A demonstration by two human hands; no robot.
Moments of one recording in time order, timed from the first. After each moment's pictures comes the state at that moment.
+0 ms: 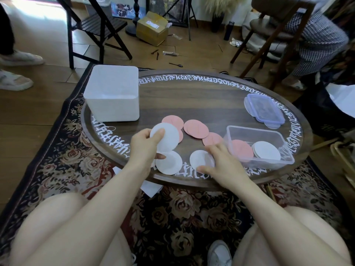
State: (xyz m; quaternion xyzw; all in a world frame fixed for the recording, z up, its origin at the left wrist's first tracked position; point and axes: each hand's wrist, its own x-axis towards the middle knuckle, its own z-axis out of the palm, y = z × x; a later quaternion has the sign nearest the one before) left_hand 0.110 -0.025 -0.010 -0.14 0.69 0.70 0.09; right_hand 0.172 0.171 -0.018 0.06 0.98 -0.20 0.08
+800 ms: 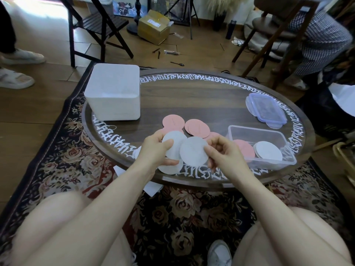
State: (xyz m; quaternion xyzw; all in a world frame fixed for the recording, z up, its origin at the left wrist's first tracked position) left_hand 0.116 -0.016 -0.011 -0.09 0.67 0.71 0.20; right_hand 0.165 0.165 -0.009 0.10 0.80 -0.60 -0.01
